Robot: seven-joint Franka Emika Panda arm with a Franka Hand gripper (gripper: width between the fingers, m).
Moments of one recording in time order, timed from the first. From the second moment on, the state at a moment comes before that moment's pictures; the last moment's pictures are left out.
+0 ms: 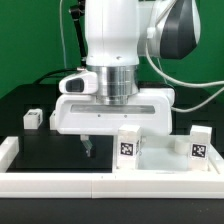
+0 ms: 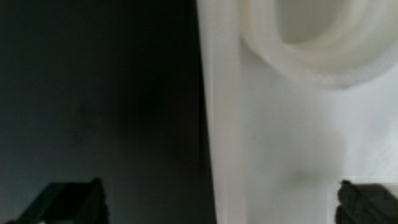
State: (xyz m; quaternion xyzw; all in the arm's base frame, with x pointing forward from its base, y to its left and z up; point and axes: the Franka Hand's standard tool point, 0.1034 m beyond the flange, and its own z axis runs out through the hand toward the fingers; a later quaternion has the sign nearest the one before) arm 0.559 -0.019 0.012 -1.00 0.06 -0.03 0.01
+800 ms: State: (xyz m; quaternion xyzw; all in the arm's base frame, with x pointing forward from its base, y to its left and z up) arm 0.559 -0.020 0.012 -1.00 0.06 -0.03 0.01
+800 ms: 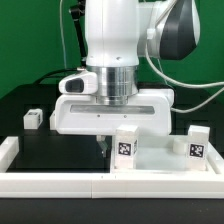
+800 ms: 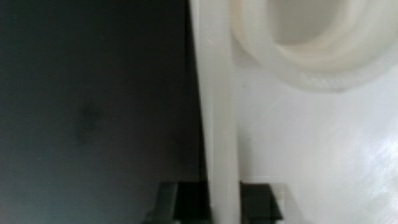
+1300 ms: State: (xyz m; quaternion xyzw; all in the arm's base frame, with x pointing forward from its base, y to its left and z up) arm 0.559 -0.020 0.012 -1.00 0.05 -0.03 0.00
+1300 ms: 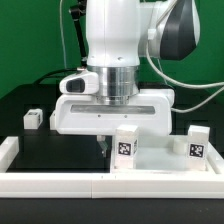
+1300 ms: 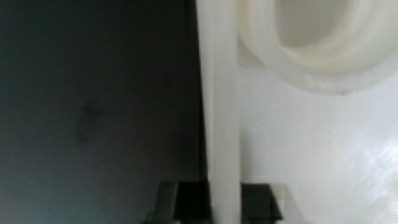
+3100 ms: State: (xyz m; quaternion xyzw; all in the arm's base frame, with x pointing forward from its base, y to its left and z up) arm 0.584 -0.028 0.018 -0.68 -0.73 -0.02 -0.10
